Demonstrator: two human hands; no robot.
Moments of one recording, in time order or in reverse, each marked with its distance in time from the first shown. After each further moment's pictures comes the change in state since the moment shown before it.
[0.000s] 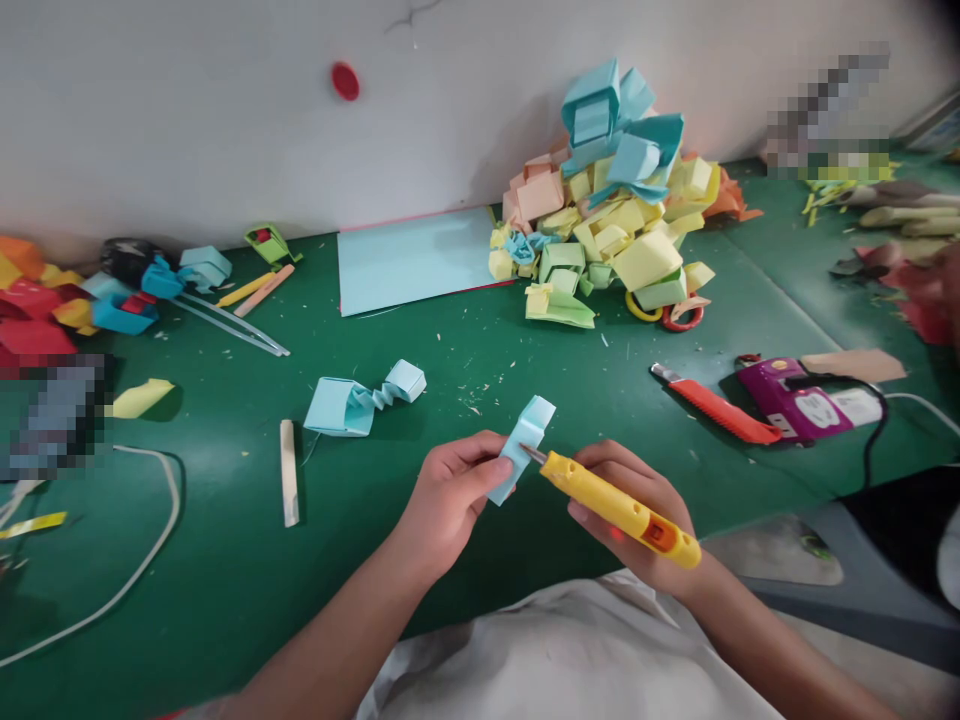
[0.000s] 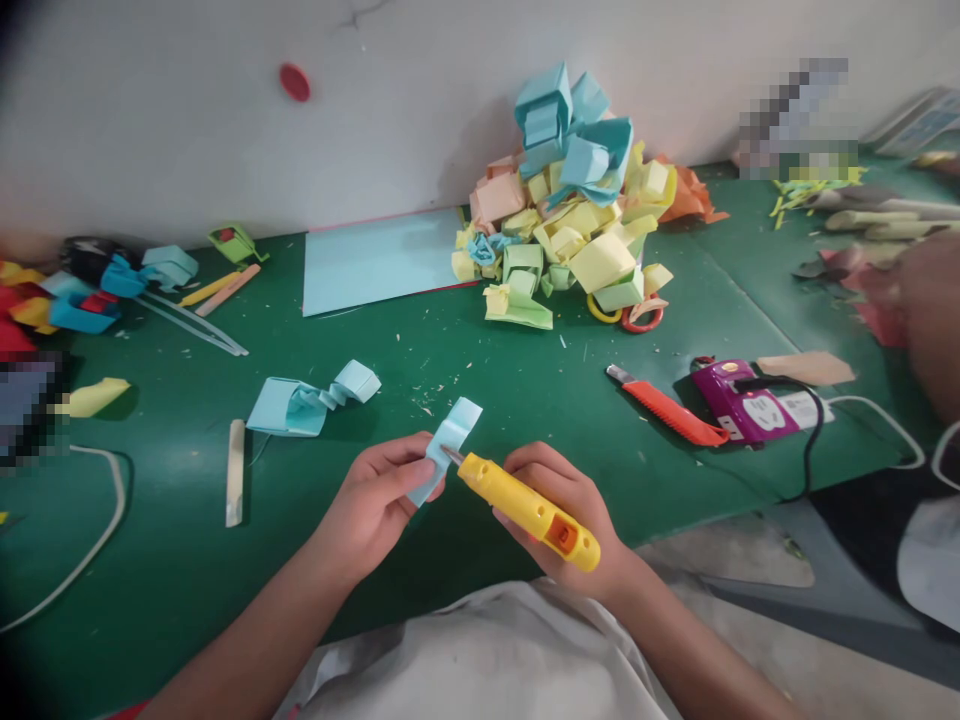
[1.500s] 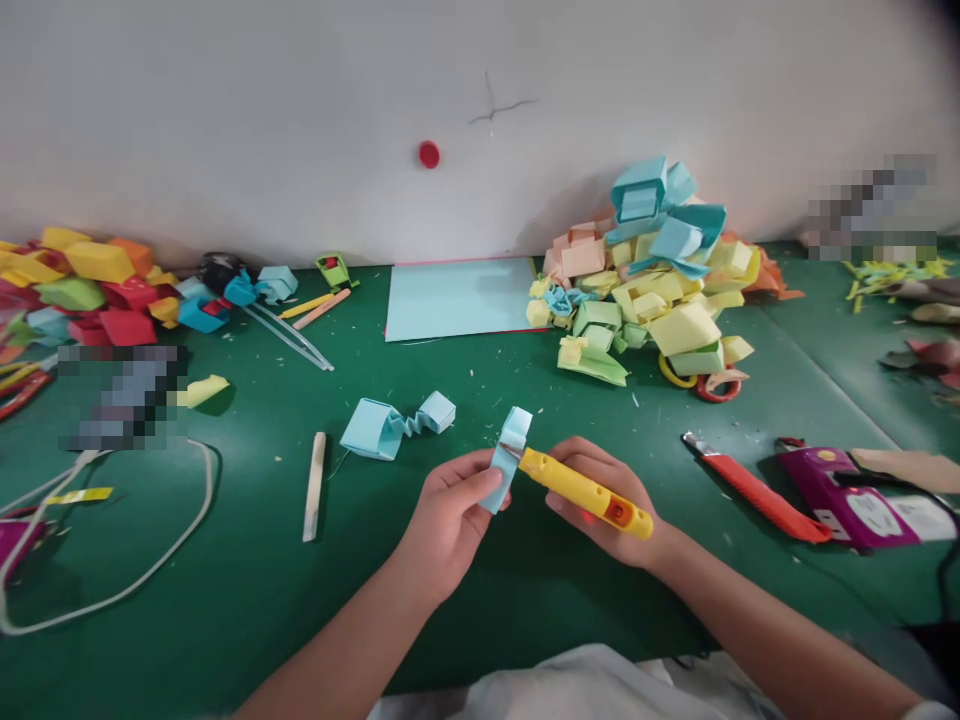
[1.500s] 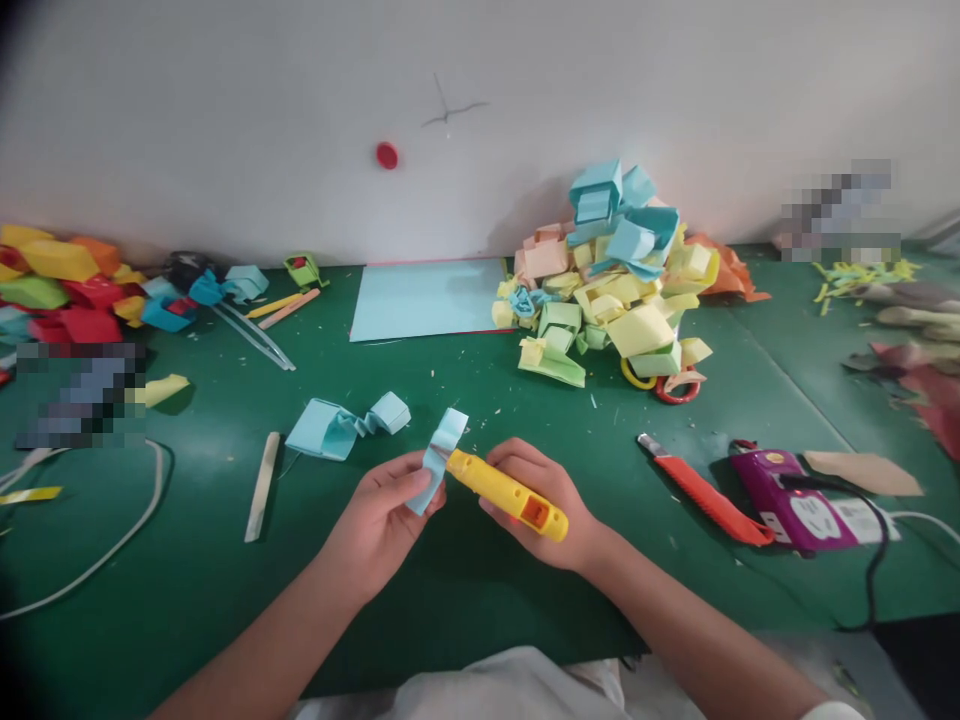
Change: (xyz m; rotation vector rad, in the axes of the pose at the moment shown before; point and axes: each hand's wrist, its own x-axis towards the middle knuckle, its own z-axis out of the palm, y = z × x) left_hand 0.007 0.007 -0.015 -0.235 0.146 0.107; right_hand 0.075 0.029 0.013 0.096 -0.188 -0.177
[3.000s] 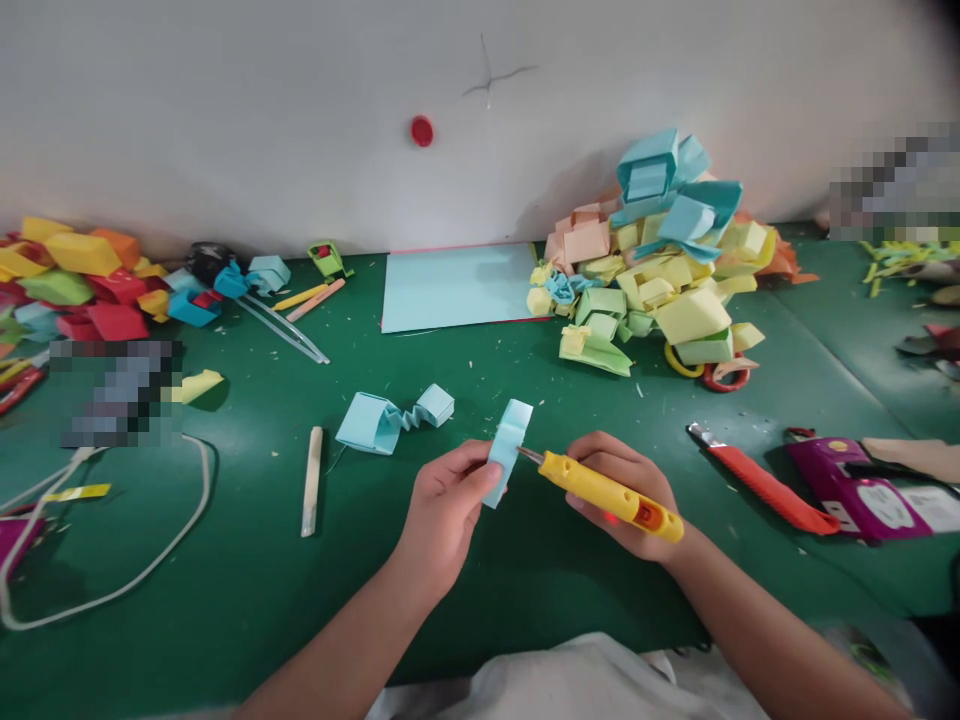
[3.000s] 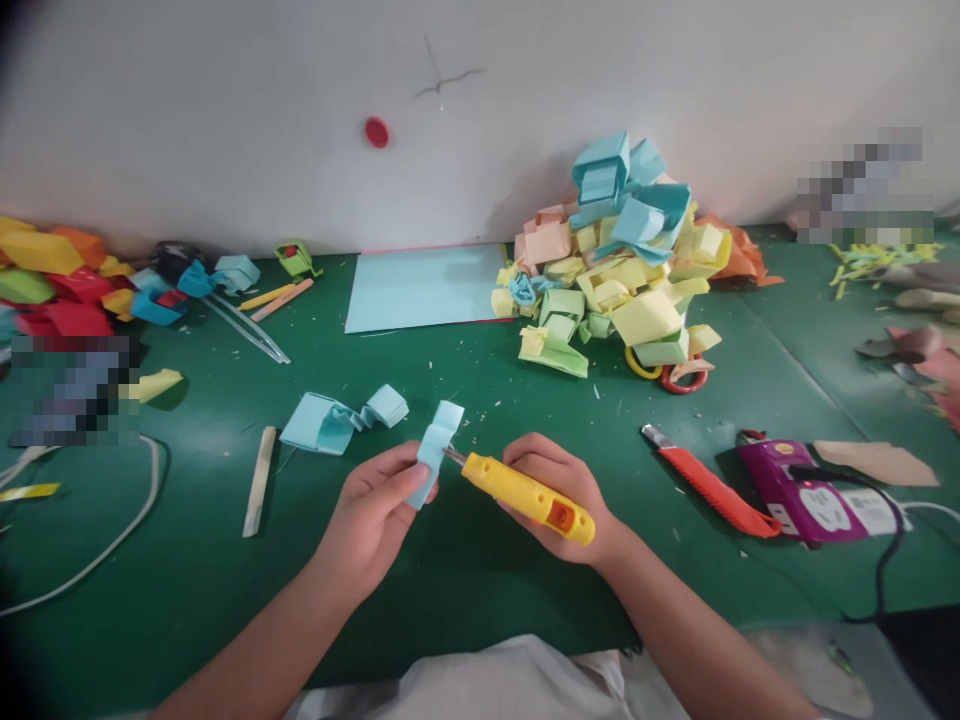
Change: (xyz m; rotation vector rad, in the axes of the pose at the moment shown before) left_hand -0.003 0.003 0.005 0.194 0.079 0.121; right_hand -0.007 0.004 -0.014 -0.080 0.032 -0.092
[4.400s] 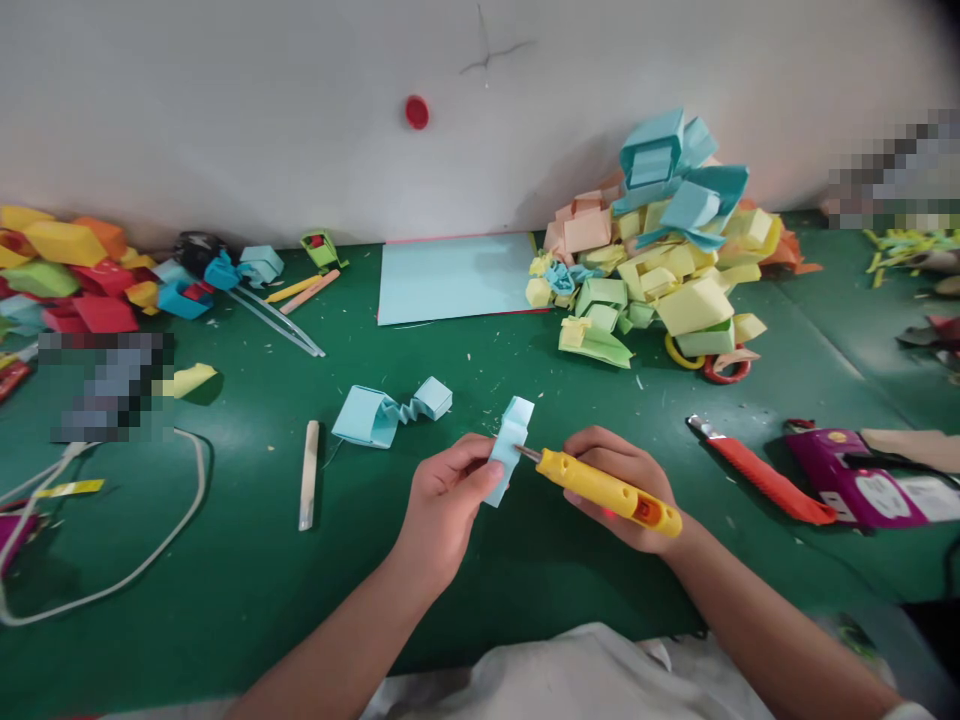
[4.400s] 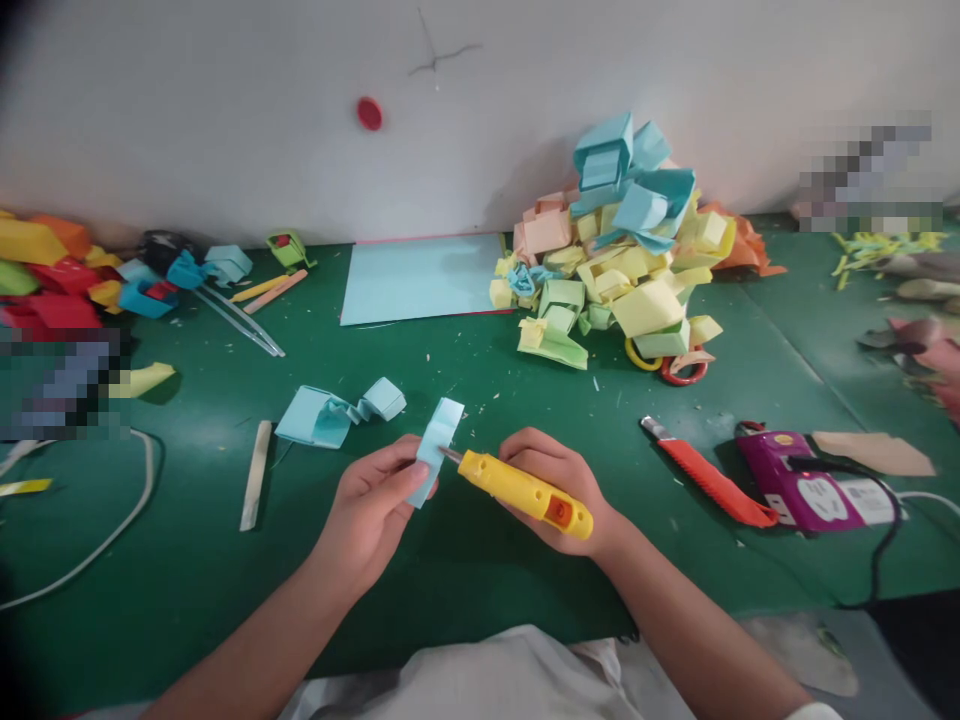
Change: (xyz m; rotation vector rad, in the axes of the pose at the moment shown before) left_hand -0.002 -0.005 -0.003 0.062 -0.032 0.054; right_hand -0.001 0.004 0.000 0.021 -0.023 -0.041
